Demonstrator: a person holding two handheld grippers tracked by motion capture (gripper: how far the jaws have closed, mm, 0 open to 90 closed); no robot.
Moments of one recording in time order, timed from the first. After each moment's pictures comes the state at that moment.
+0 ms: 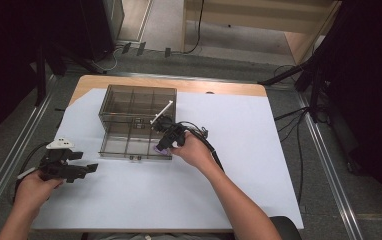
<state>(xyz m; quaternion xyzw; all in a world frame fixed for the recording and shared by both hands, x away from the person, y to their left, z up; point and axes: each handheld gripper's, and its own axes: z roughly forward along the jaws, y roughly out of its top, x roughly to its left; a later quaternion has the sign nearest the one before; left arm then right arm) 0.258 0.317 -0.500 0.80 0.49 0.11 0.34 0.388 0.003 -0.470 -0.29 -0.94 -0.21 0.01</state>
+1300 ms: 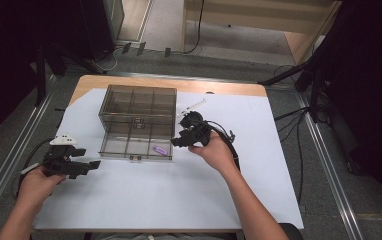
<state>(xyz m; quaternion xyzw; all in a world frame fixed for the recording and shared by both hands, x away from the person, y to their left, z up) 0.269 0.313 -0.498 0.80 0.48 0.11 0.34 0.379 -0.068 -0.442 -0.31 -0.90 -0.30 -0.02</state>
